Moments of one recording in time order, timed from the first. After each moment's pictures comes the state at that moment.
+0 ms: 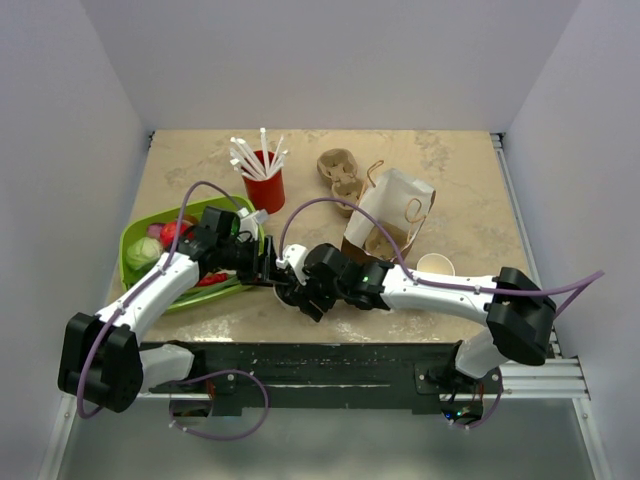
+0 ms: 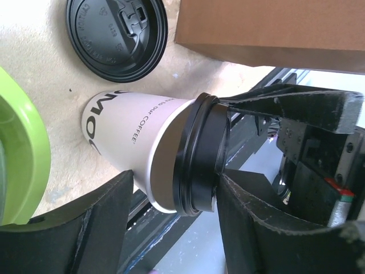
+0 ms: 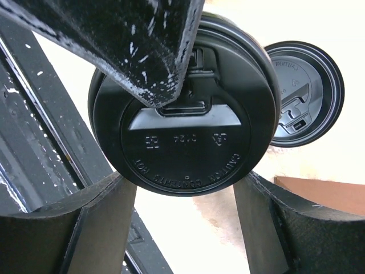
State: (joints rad) left arm -0.32 1.21 0.76 -0.54 0.72 -0.41; right arm 1.11 1.52 0.99 -0.29 0.01 0.04
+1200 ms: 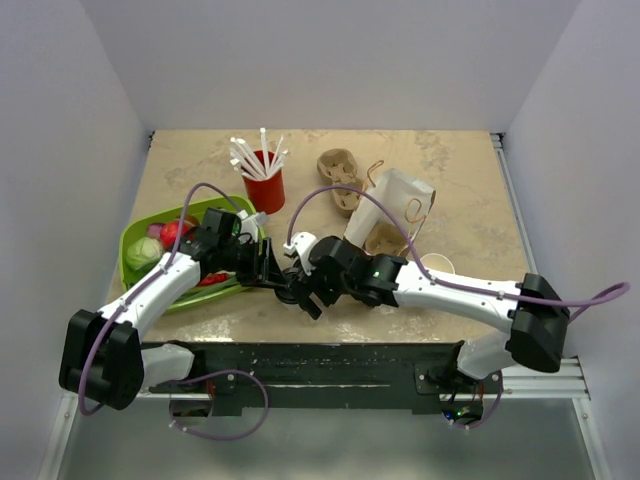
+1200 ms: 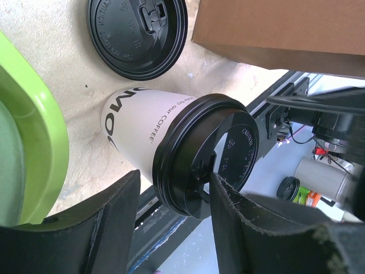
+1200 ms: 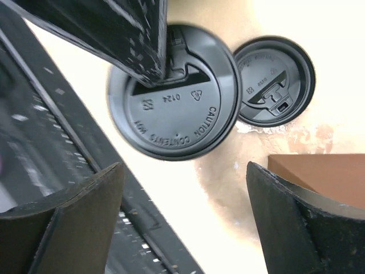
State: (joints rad) left arm -0.32 1.23 0.75 -0.54 0.67 -0.42; right arm 1.11 1.46 1.05 -0.41 0.06 0.14
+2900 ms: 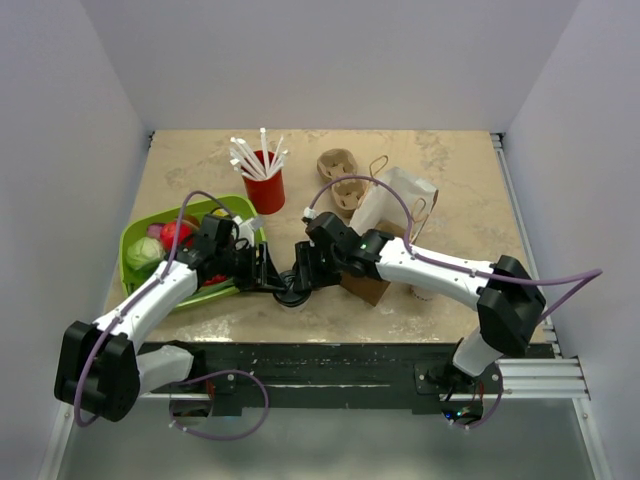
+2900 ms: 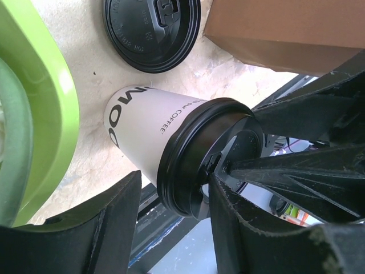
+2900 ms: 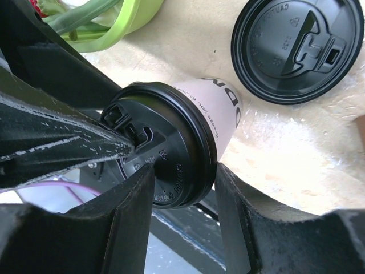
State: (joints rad) left arm -0.32 1.17 0.70 -0.53 0.63 -0.49; right arm 0.97 1.60 1.19 -0.50 -0.10 0.74
